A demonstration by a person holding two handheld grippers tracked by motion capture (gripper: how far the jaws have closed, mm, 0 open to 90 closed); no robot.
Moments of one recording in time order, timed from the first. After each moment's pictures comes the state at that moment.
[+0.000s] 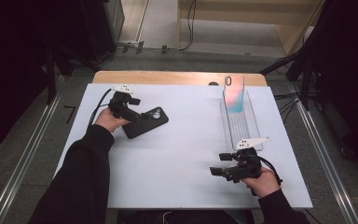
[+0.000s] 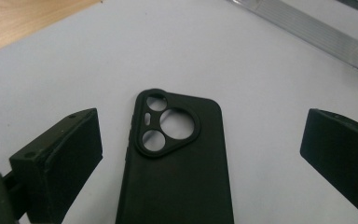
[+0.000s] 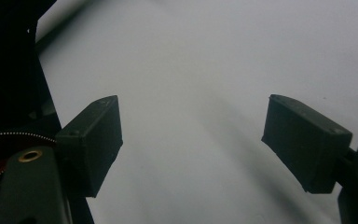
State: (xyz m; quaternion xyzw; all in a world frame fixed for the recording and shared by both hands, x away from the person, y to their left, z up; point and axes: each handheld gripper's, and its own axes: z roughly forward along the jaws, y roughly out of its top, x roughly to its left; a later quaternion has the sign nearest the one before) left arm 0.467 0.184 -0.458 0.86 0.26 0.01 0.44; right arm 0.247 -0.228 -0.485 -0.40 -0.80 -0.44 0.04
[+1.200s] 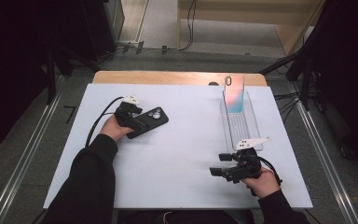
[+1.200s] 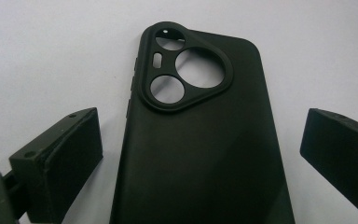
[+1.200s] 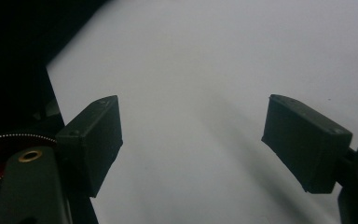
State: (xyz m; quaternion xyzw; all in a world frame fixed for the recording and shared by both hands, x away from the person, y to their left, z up) left arm 0.466 0.177 -0.507 0.89 0.26 0.03 0.39; right arm 0.246 -0.228 -0.484 -0.40 -0.80 -0.45 0.04
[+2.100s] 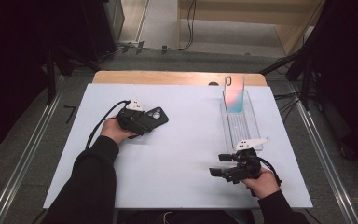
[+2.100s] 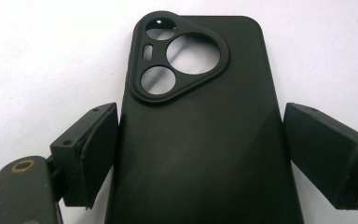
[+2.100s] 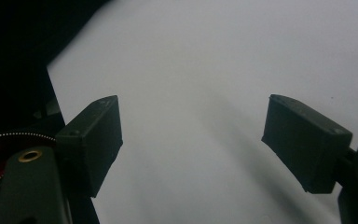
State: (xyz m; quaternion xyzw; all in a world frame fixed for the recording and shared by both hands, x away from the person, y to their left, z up) left arm 0.450 0.169 -0.508 0.91 0.22 0.10 0.35; right arm 0.245 -0.227 -0.485 -0.40 -0.80 -0.45 0.04
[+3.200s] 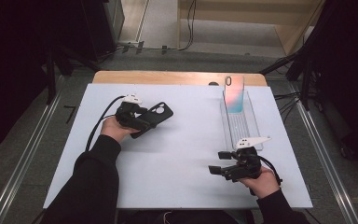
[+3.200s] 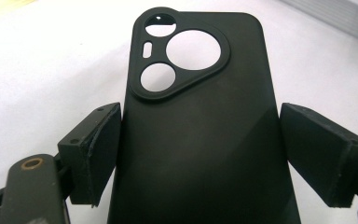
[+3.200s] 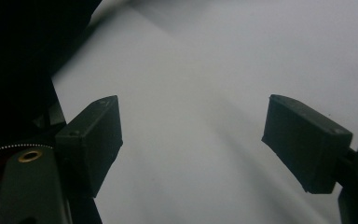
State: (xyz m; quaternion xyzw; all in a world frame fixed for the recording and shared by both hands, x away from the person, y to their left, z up) left arm 0.430 0.158 -0.464 0.87 0.27 0.05 0.40; right arm 0.244 -0.224 -0.474 -0.40 -0.79 -0.46 0.03
